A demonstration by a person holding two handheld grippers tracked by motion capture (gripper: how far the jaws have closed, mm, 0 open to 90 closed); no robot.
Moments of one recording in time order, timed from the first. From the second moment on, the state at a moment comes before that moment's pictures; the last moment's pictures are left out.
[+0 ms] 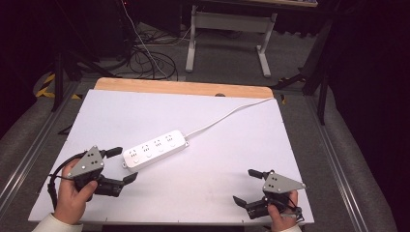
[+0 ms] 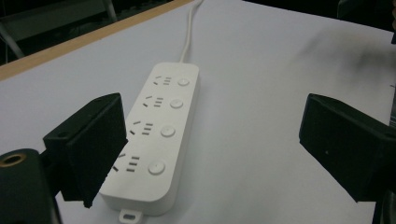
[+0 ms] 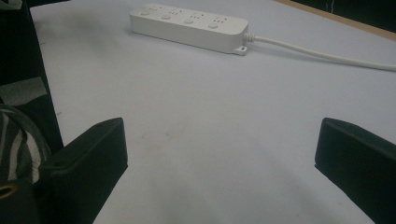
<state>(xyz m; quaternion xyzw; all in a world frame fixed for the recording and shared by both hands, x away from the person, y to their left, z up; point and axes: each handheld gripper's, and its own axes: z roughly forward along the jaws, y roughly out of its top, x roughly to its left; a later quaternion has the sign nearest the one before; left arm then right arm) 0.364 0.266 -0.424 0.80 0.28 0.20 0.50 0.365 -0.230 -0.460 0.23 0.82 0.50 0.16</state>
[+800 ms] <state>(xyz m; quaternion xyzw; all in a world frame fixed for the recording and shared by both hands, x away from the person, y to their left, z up) 0.336 0.305 -0.473 0.79 0.30 0.19 0.50 0.365 -0.231 -0.461 0.23 0.82 0.50 0.16</state>
